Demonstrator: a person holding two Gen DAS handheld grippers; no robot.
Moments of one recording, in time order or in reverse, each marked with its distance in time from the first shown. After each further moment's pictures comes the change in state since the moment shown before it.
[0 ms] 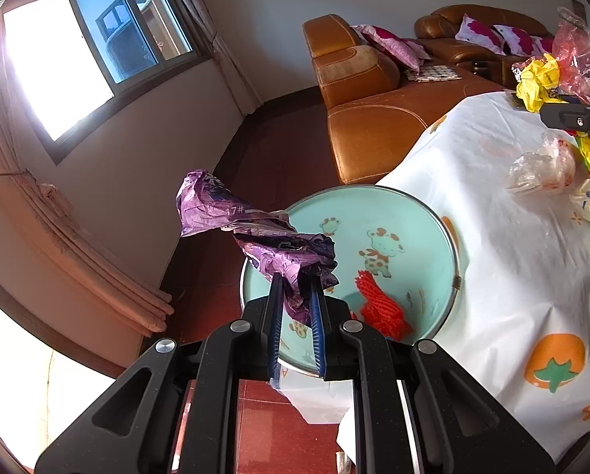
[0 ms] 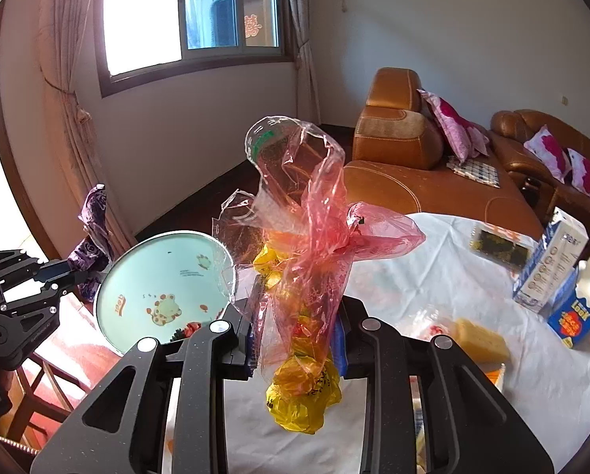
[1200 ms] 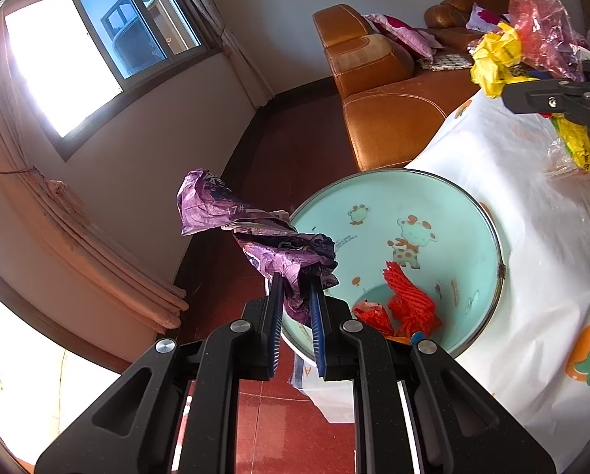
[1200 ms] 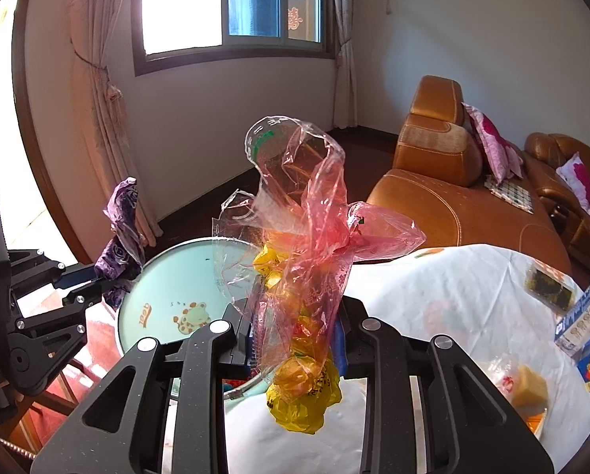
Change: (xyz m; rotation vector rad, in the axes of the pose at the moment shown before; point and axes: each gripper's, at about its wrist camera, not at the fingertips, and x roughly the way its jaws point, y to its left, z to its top) left arm 0.024 0.015 -0.004 0.014 0.024 0.051; right arm 0.041 0.063 0.025 -0.107 0.020 0.081
